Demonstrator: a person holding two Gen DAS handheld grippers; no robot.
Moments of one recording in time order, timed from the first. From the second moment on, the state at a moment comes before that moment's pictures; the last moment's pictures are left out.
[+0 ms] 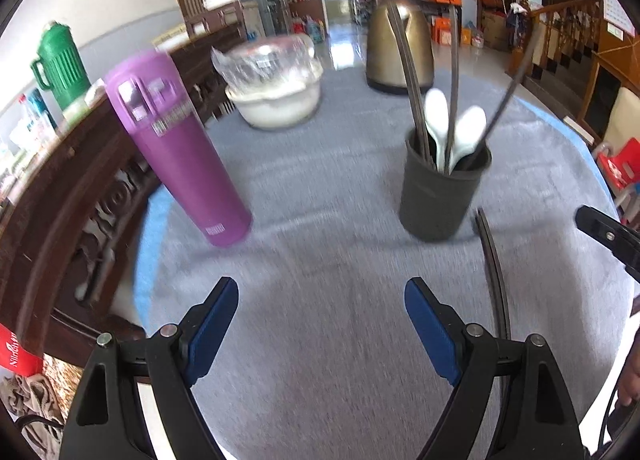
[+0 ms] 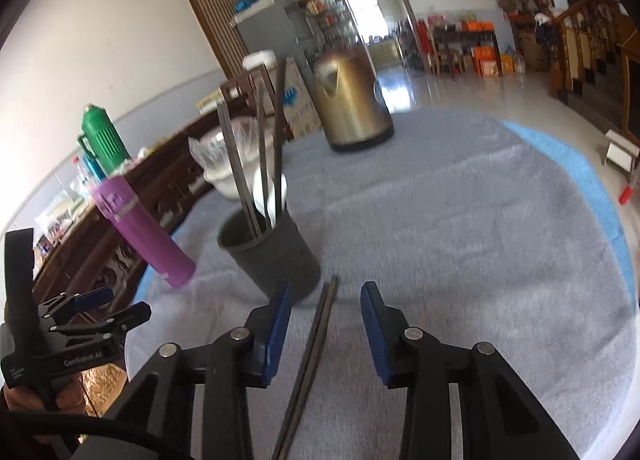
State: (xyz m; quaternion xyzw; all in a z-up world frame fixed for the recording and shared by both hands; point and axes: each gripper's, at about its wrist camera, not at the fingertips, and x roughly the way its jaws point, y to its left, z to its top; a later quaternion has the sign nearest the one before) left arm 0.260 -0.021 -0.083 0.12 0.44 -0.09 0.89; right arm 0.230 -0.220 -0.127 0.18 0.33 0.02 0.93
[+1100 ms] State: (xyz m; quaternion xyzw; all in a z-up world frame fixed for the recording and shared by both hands) left arm 0.256 -0.017 -0.123 0.10 0.50 -0.11 0.85; right arm 0.259 -0.173 -0.201 0.07 0.47 0.01 0.88
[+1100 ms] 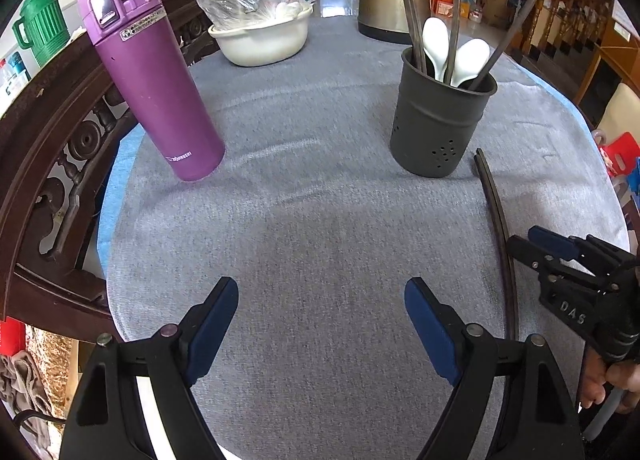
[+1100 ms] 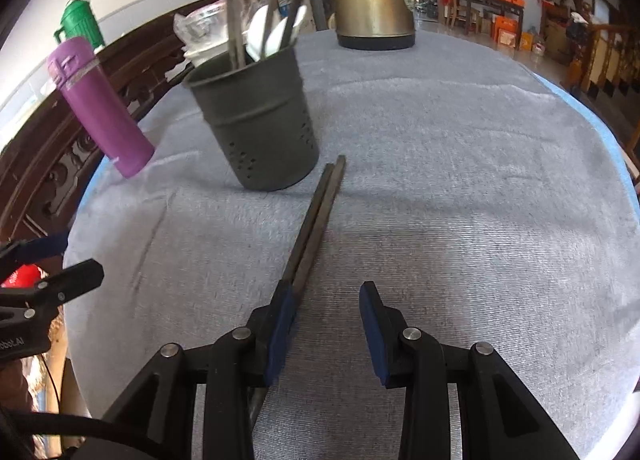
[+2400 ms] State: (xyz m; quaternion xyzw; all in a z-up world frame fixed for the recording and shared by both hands) left arm 0.251 -0.042 -0.129 0.11 0.51 -0.14 0.84; right arm 0.286 -0.217 -0.185 0.14 0.45 0.02 0.88
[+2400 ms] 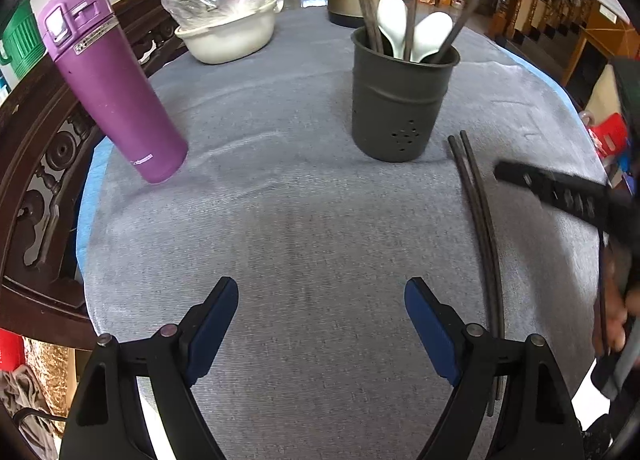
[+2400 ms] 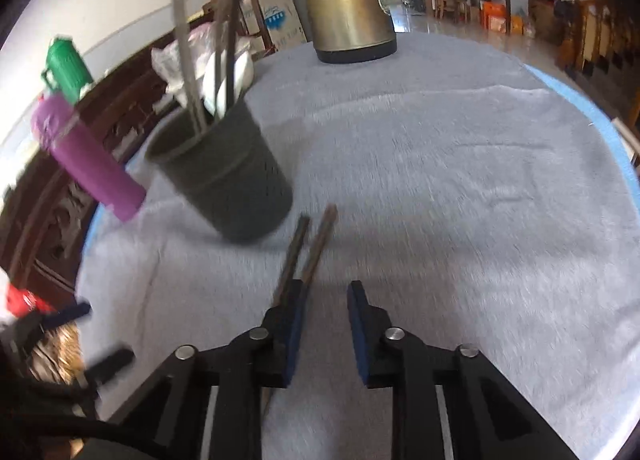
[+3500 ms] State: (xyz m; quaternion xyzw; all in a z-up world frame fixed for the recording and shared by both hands) left arm 0.270 -0.105 -0.138 0.11 0.52 -0.23 0.82; right arm 0.295 -0.251 -0.210 0.14 0.50 -0.01 0.86
